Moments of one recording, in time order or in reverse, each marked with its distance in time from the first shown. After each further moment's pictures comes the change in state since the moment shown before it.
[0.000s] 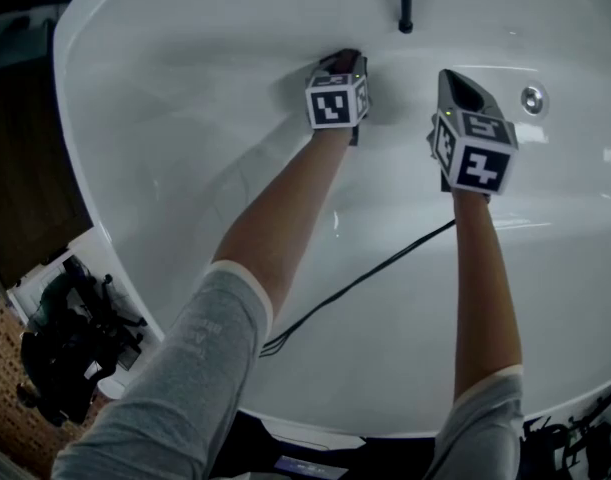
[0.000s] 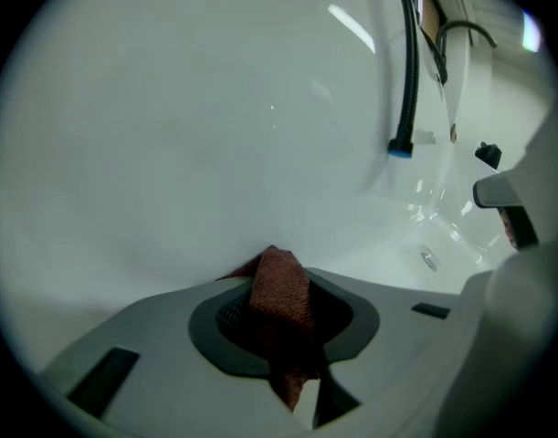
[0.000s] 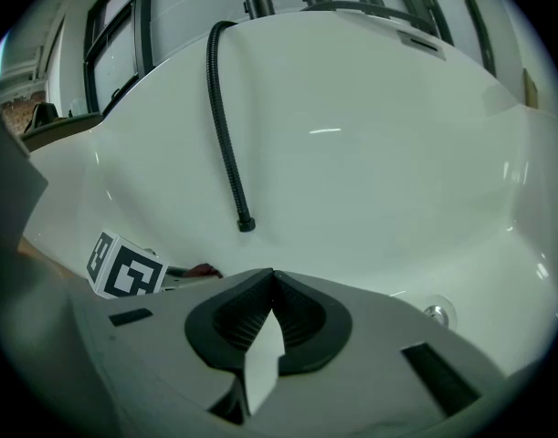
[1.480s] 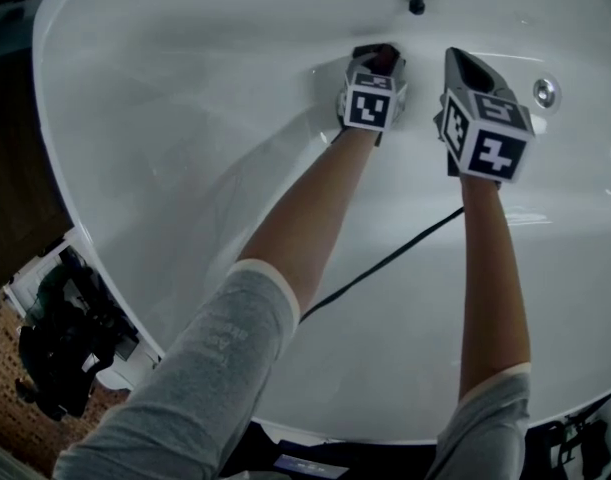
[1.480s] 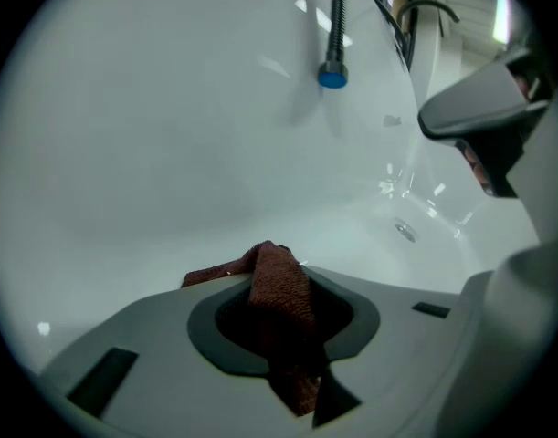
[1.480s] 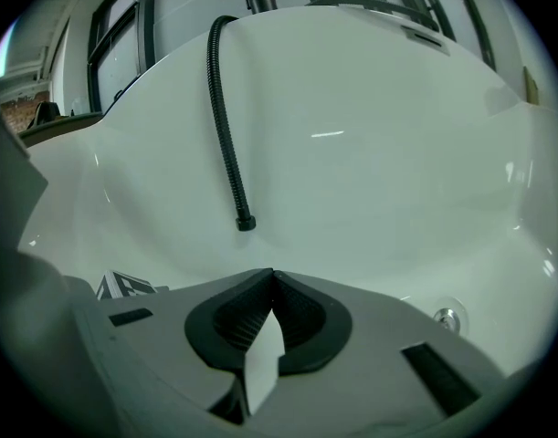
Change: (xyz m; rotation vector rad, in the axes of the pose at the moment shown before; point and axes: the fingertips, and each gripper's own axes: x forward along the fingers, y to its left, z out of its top) left arm 0.024 -0.057 -0.047 0.120 0.045 -0.110; right arm 0.016 0.006 0.000 -0.005 -0.025 0.015
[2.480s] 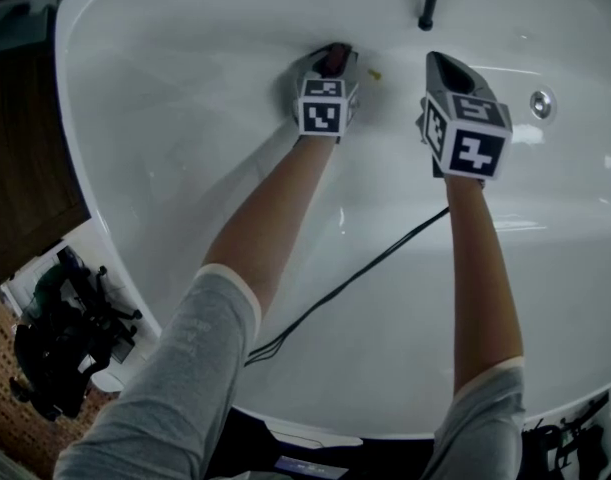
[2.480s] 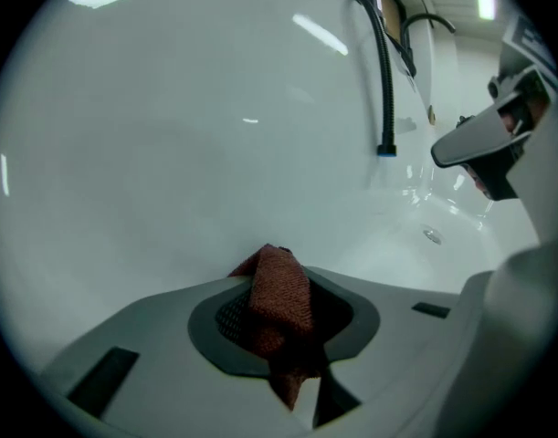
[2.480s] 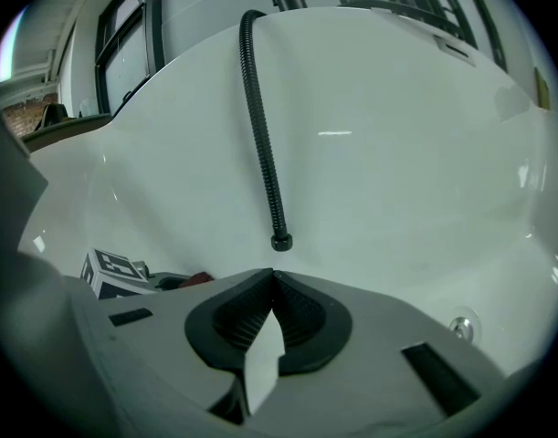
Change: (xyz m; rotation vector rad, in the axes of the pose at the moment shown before) left arm -0.064 0.092 0.038 0.072 -0.122 0.139; right arm 0.005 0.040 0.021 -0.020 -0.007 0.047
